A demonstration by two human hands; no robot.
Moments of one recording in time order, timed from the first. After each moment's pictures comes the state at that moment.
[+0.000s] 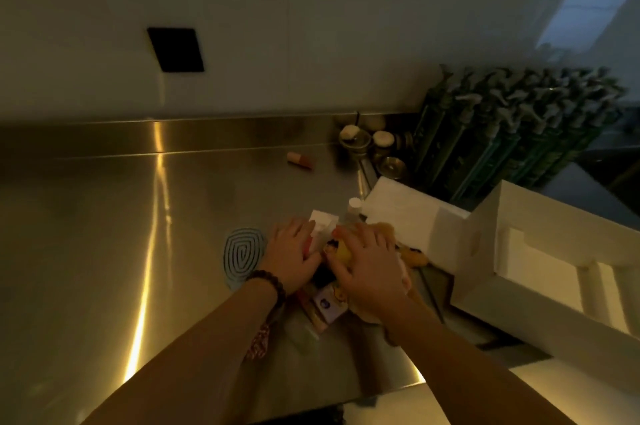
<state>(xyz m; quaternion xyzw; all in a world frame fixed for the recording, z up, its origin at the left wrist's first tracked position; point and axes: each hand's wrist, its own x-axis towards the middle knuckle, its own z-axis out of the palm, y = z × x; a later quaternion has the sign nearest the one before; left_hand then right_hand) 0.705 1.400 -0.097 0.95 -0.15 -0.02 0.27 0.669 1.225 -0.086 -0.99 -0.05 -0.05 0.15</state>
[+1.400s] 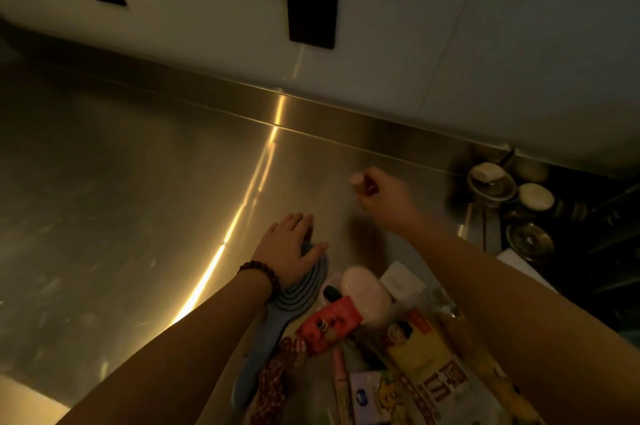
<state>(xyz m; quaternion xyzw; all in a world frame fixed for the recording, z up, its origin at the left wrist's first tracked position) 0.763 1.499 -0.135 0.97 0.09 -0.04 0.23 0.908 1.334 -0.073 -0.89 -0.26 0.10 0.37</state>
